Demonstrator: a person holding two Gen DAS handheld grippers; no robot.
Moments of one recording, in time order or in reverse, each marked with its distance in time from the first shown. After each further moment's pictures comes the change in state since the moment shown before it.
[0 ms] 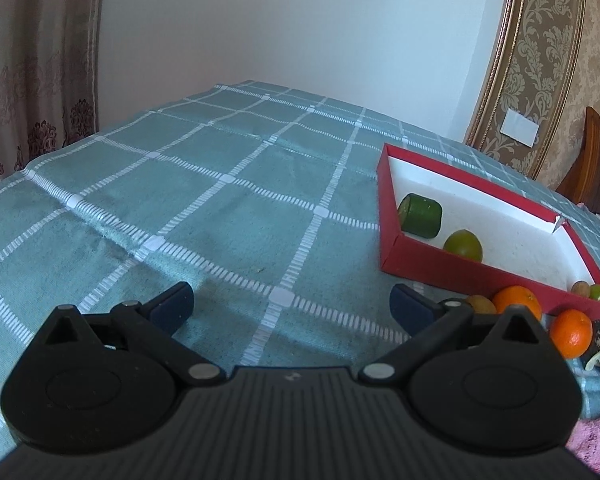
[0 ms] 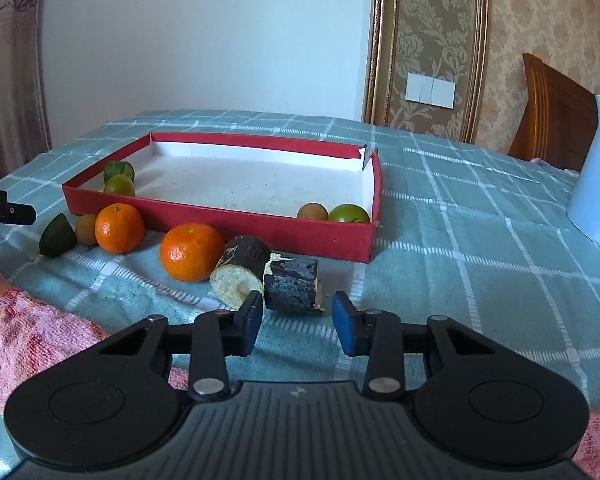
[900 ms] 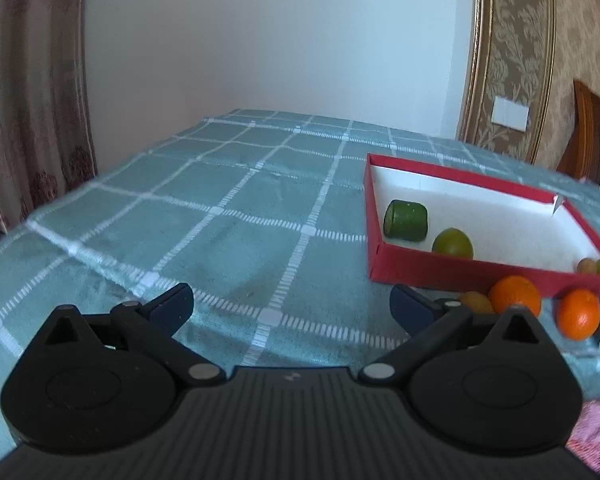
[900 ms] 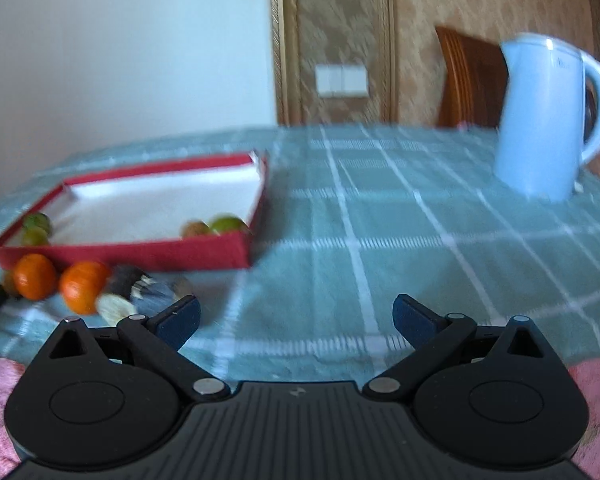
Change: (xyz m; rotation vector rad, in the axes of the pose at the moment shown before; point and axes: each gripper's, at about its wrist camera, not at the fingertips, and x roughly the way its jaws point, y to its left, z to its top) left arm -0.007 -0.016 -0.001 0.115 -0.060 0.018; right arm -0.018 -0.055 -0.010 0.171 -0.082 -0.124
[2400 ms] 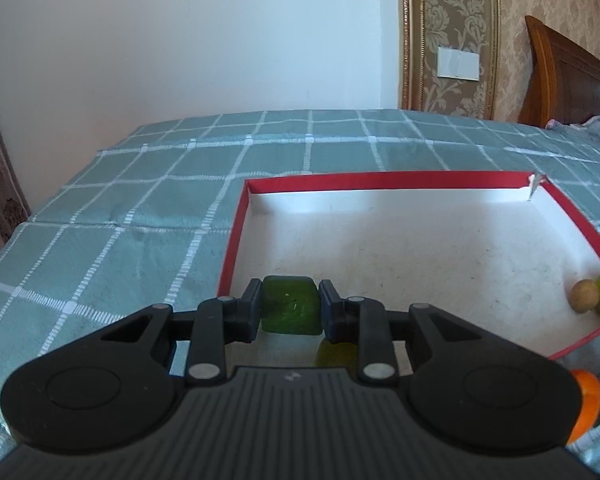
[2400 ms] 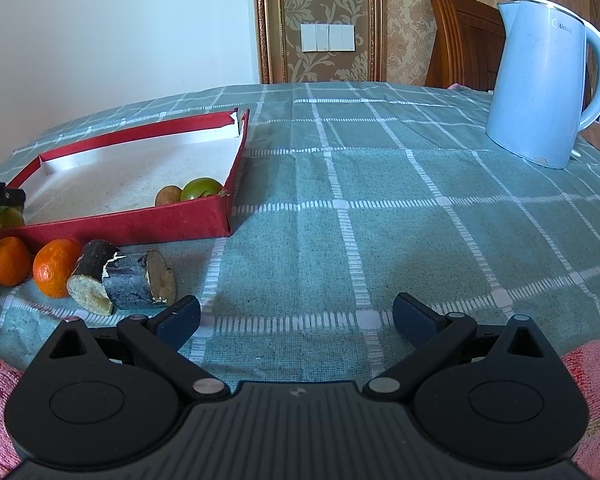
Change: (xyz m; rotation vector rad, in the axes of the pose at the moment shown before) left arm 0.088 -0.103 0.053 0.218 0.058 -0.071; right arm 0.033 -0.004 0.003 0.046 0.199 -0.067
